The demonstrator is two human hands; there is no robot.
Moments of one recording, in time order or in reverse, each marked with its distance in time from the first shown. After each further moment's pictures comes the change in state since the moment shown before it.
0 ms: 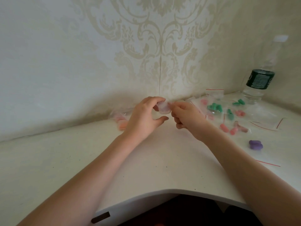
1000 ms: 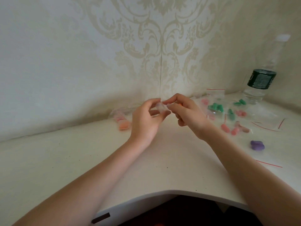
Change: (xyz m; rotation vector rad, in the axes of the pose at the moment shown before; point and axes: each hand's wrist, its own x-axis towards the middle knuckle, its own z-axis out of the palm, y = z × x) left_hand -0.008 0.018 0.009 -0.459 0.118 -0.452; right_hand -0.004 -0.005 -0.003 0.021 -0.025 -0.195
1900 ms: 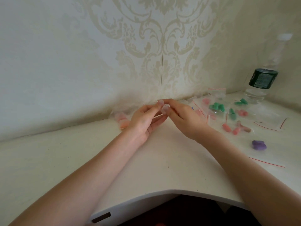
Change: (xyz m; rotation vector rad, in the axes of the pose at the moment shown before) left_hand 0.011 0.003 -0.007 -0.650 -0.155 -0.506; right_hand -0.005 0.007 0.009 -0.440 -0.095 -0.277
